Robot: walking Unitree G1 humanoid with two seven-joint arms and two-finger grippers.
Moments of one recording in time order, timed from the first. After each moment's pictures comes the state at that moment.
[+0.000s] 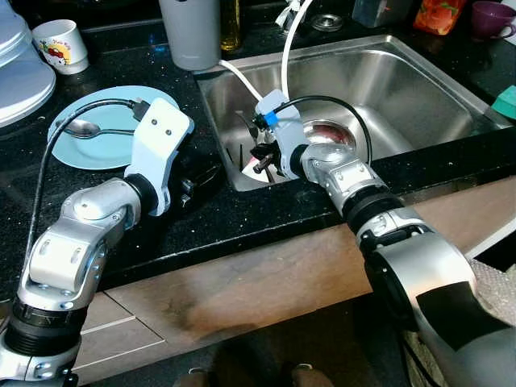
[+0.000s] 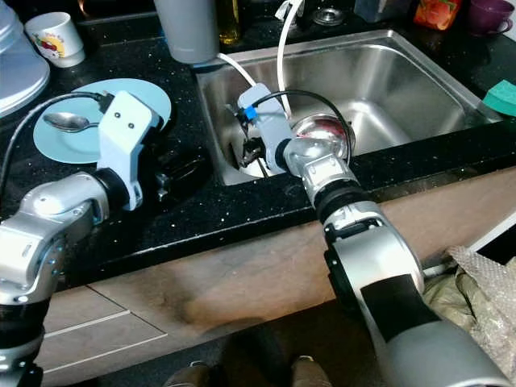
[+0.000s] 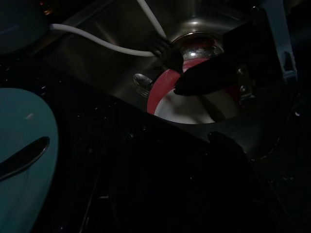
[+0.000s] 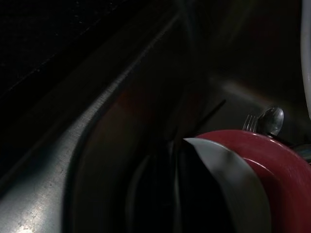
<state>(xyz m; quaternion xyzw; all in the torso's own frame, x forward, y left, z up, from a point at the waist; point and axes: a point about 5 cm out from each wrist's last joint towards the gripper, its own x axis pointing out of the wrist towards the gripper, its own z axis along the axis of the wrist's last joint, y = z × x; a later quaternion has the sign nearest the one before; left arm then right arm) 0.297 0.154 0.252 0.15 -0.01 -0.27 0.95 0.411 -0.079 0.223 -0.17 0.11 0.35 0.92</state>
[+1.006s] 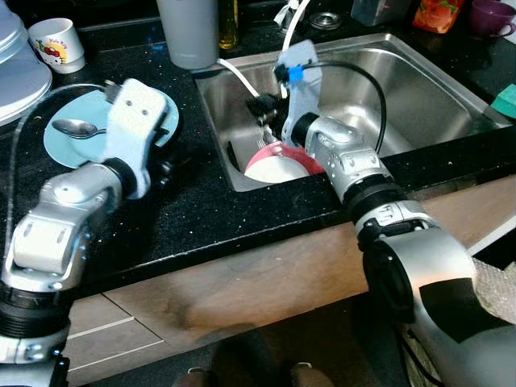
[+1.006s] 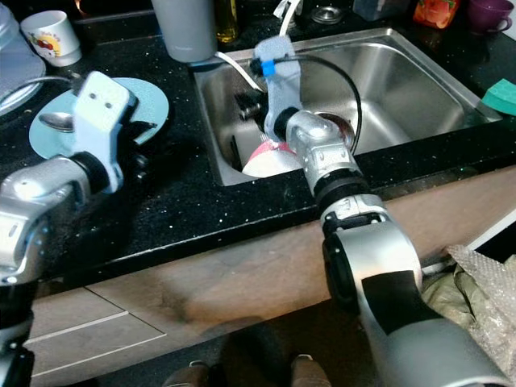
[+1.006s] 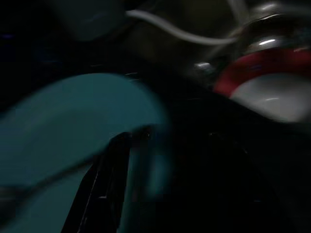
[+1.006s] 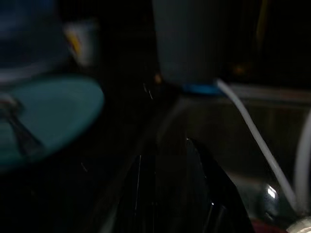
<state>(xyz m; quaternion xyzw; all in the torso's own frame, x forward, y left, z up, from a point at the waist) 0.320 0.203 0.272 0.19 0.00 -0.15 0.97 0.413 -0.074 0.281 0.01 -0.07 0.33 0.94</state>
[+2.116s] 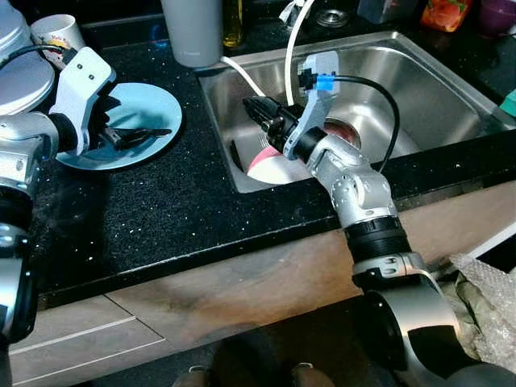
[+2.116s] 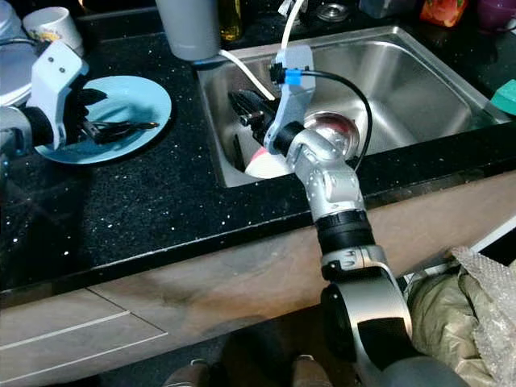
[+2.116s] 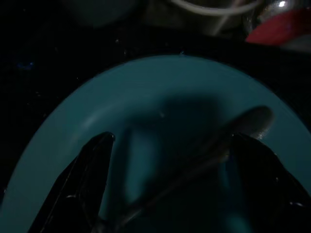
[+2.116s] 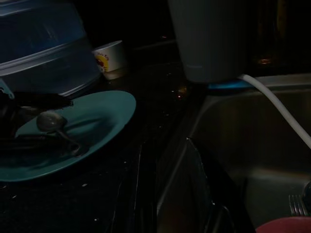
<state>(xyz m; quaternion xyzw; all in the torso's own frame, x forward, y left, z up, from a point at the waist) 0.382 0.269 0.290 0.24 0.02 -0.25 0.94 0.381 -0.079 0.267 0.09 -0.08 0.35 0.93</state>
